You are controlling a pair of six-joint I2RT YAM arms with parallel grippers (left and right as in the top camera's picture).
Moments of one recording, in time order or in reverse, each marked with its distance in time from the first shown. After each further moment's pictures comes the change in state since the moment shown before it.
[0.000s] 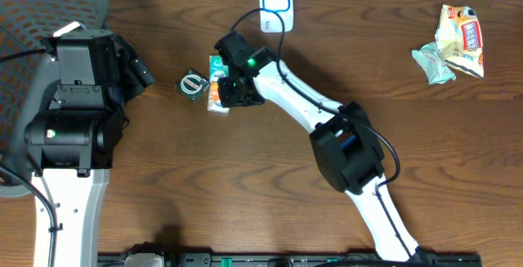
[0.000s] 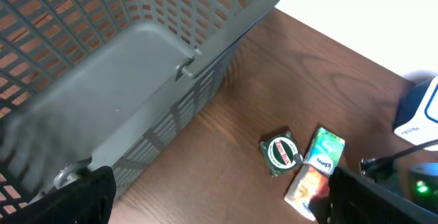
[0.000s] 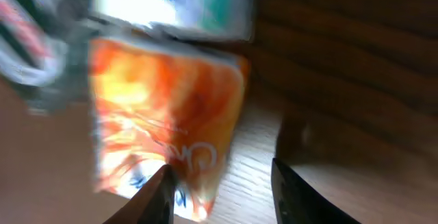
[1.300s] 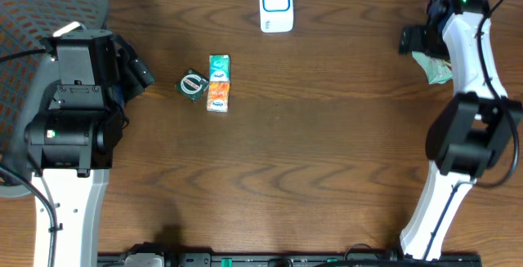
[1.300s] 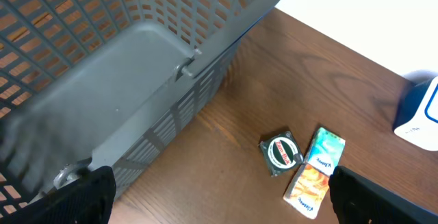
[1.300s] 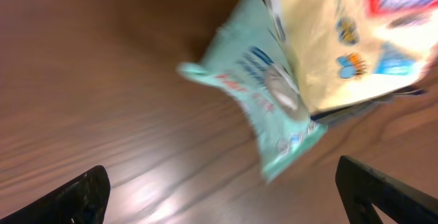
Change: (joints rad) left arm 0.000 0.000 0.000 0.000 0.000 0.000; right arm -0.819 -0.196 0.058 -0.239 0.362 -0.432
